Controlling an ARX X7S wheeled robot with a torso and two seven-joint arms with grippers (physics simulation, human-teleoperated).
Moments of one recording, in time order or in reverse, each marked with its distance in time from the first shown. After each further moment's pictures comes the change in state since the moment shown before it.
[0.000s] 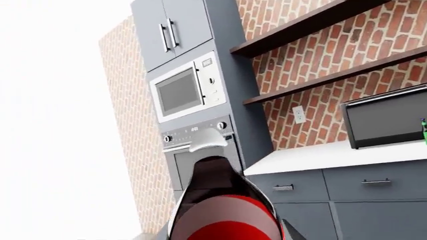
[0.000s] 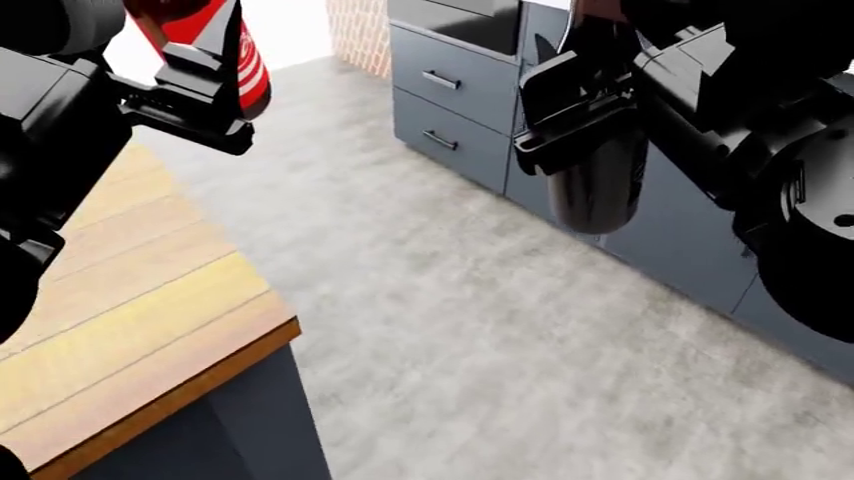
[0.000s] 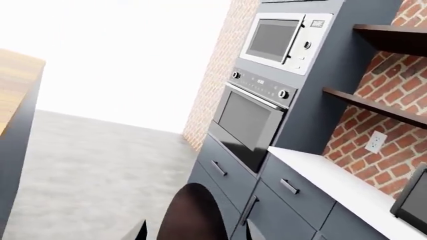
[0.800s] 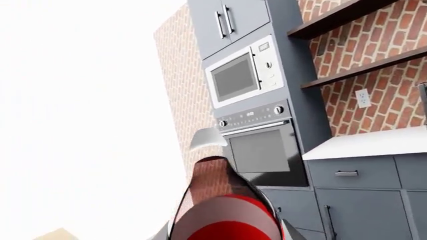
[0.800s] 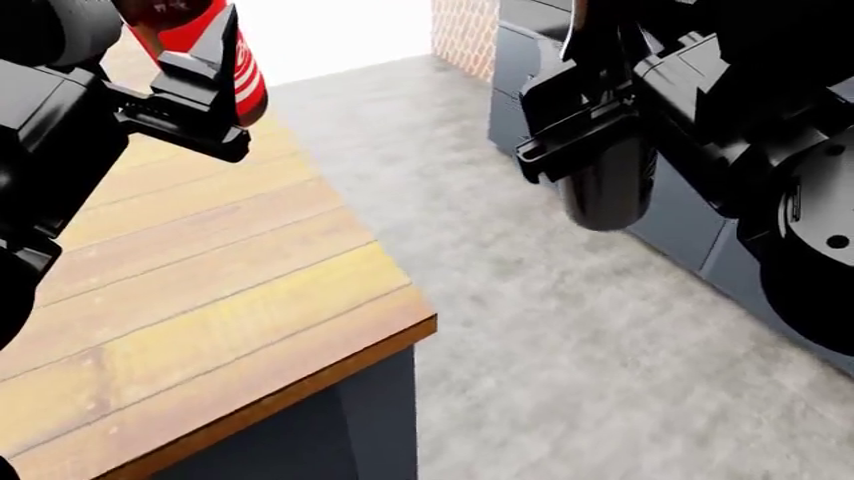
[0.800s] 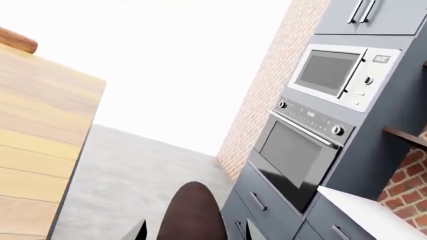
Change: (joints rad) left arm 0.020 -0.015 -0.011 0.009 -0.026 0.005 -0.018; right arm 0.015 0.025 -0.041 -0.042 -0.026 -0.006 -0.004
